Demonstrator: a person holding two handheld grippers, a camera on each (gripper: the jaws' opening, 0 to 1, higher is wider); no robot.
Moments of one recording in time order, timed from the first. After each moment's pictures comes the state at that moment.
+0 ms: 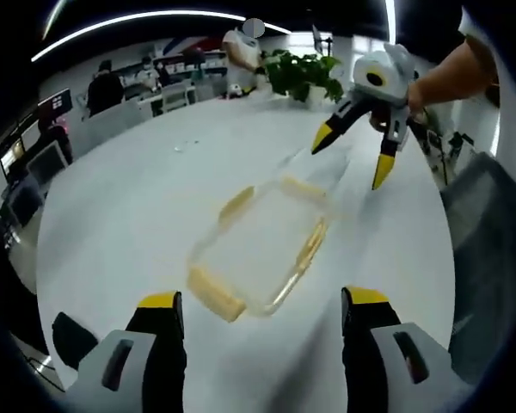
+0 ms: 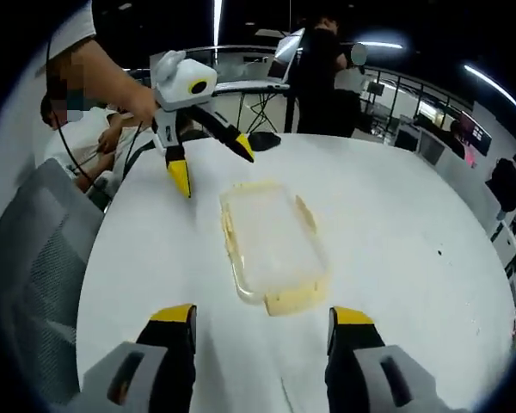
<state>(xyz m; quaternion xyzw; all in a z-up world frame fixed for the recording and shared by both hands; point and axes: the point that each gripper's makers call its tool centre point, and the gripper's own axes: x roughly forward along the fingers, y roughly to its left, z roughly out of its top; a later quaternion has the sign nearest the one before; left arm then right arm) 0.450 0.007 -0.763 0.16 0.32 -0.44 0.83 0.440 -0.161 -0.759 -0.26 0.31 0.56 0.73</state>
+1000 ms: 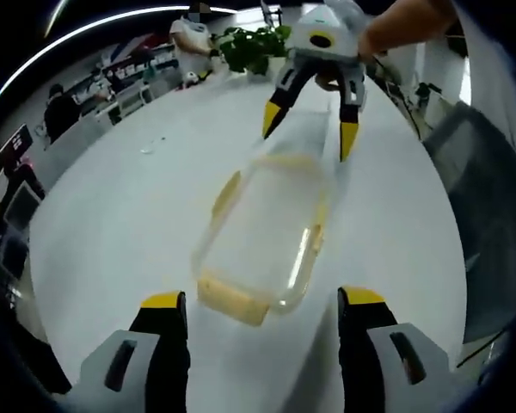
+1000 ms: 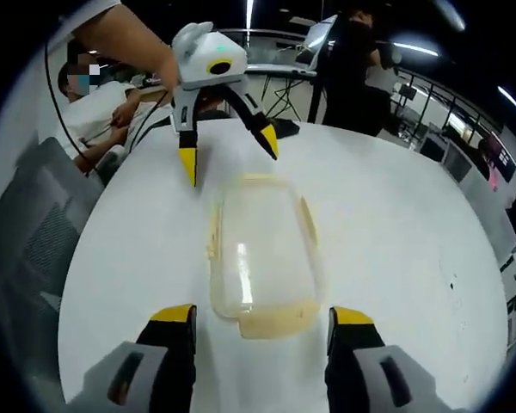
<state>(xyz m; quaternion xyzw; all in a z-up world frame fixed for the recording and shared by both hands) 0.465 0.010 -0.777 0.26 0.33 -0.51 0.75 0.468 -0.142 -0.776 -0.32 0.31 0.59 0.67</state>
